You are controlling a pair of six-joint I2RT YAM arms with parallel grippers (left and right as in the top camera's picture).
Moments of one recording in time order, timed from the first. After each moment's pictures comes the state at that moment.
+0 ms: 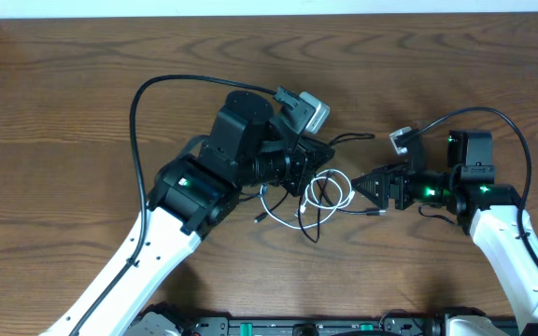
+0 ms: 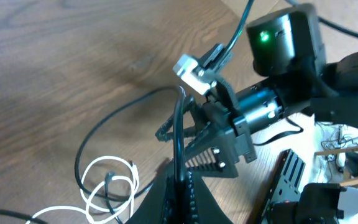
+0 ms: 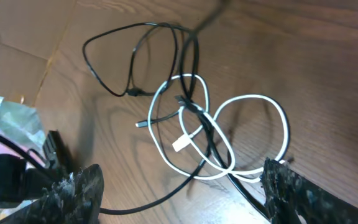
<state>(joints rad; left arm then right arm) -0.61 1.29 1.24 -0.56 0.50 -0.20 0.02 1.30 0.72 -0.44 -0.90 -0.04</state>
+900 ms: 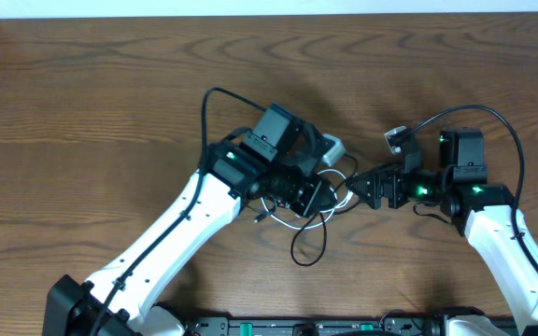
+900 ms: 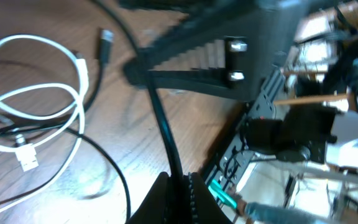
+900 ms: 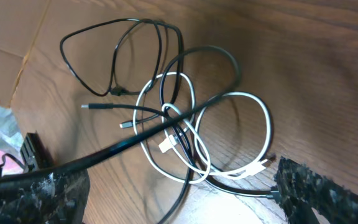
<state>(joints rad) -0.66 1.49 1.24 -0.83 0.68 -0.14 0.07 1.30 0.72 -0.41 -0.80 -0.01</state>
